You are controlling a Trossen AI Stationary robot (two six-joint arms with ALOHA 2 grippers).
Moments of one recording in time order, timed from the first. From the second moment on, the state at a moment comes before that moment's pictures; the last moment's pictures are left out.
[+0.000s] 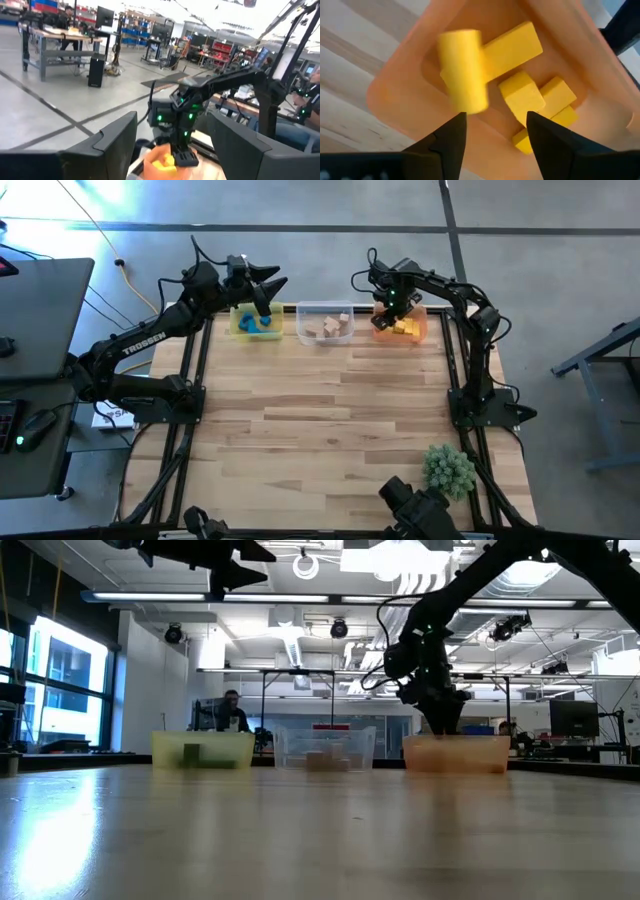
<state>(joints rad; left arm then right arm) 0.81 1.14 0.96 0.22 0.20 -0.23 -0.86 2.02 1.62 -1.24 0.05 0.01</state>
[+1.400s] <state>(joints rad) 0.44 0.86 0.45 0.30 0.23 -0.28 -0.33 1.65 1.35 -0.60 -0.12 0.27</state>
